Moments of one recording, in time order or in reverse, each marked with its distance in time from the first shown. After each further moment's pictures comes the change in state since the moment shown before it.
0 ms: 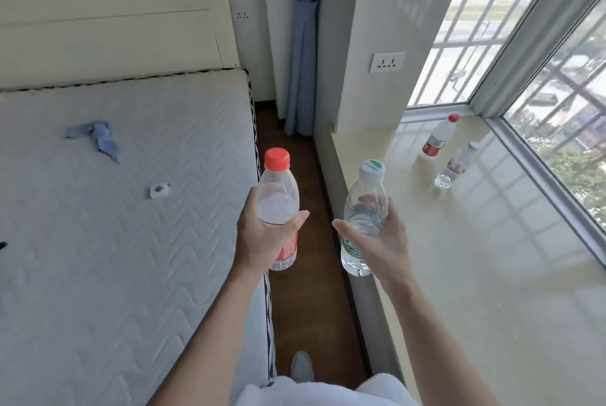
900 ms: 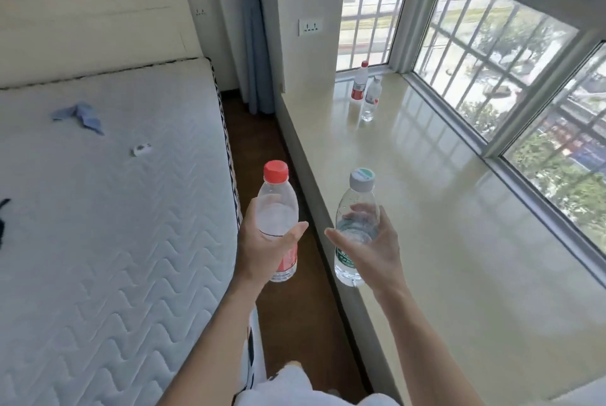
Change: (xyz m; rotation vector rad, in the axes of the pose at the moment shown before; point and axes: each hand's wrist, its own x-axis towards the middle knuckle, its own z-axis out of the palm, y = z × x) left_hand -0.424 0.019 0.002 0.045 -0.112 0.061; right_hand -0.400 0.048 -0.180 0.017 0.127 0.004
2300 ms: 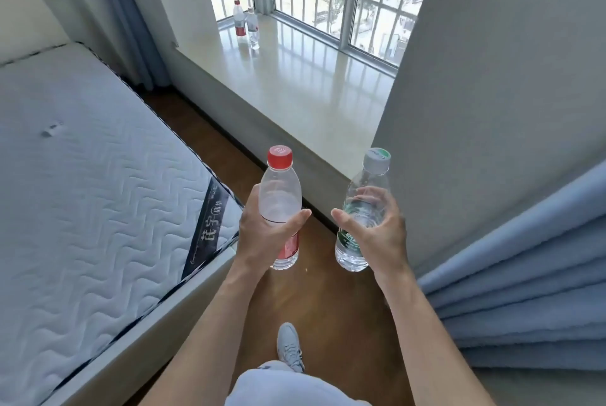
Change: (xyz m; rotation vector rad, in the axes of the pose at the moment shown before) left_hand -0.452 -0.073 -0.245 -0.145 -0.529 0.193; right_hand -0.612 -0.001 0.031 -0.031 0.581 0.067
